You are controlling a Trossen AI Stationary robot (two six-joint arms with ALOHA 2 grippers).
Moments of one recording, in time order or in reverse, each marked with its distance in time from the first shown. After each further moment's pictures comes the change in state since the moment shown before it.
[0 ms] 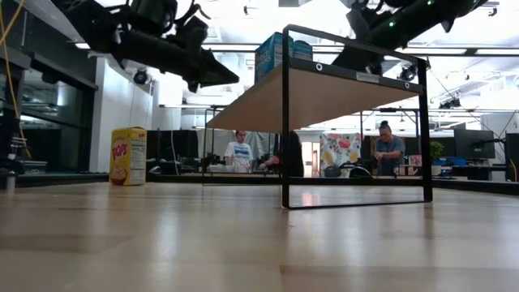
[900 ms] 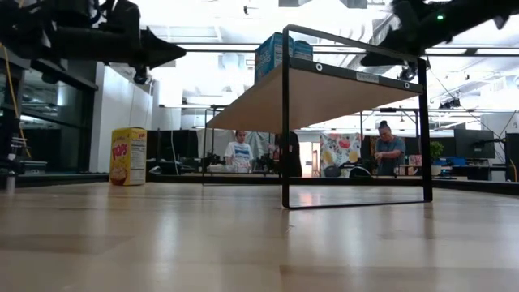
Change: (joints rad) left arm 0.144 -0.534 -0.353 0.142 0.037 -0.040; right arm -0.001 -0.378 -0.170 -0.083 0.058 -0.101
